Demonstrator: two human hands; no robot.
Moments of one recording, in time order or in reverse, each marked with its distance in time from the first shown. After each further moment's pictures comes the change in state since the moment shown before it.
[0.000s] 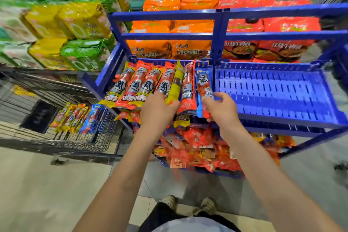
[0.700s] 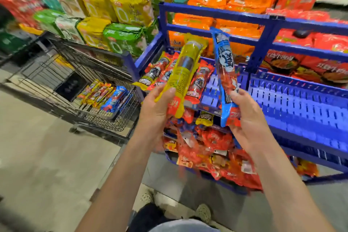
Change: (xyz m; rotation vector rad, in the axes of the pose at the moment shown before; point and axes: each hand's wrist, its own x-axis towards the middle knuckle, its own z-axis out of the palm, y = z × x) left_hand -0.053 -0.047 -0.037 -1.437 -0.014 -0.098; right_hand -0.058 -0.030 -0.005 0.531 -0.392 -0.084
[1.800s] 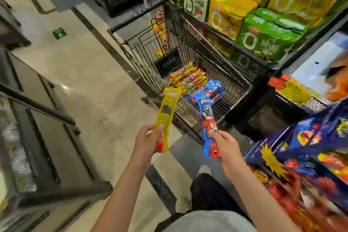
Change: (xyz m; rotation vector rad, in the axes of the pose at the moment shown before) left_hand 0.003 0.038 -0.530 0.083 0.764 -0.285; right_hand 0.042 0.350 0.416 -0.557 -0.170 0.508
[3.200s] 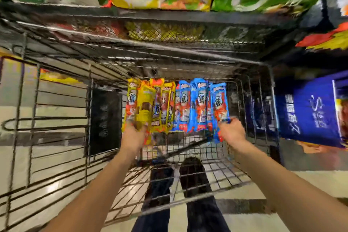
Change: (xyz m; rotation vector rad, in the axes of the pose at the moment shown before) left_hand 0.663 0.026 0.203 1.087 -0.548 0.002; right_hand 0.486 -0.031 0.109 -0.179 0.798 0.545
